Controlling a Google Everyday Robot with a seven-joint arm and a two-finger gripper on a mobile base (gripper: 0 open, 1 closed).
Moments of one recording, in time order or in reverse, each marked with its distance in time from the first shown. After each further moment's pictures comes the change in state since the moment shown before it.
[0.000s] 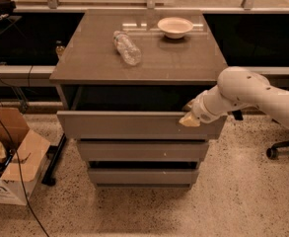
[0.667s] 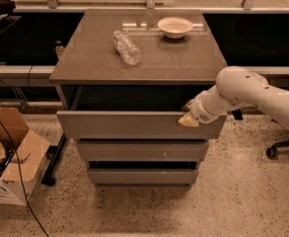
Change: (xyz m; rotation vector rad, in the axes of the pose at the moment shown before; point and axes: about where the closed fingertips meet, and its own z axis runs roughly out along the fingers) arm -0.004 -0.001 -0.006 0.000 0.000 0.000
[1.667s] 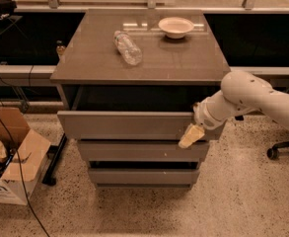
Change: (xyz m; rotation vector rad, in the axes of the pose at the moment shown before) arm 0.032 0.017 0.002 -0.066 0.028 0.076
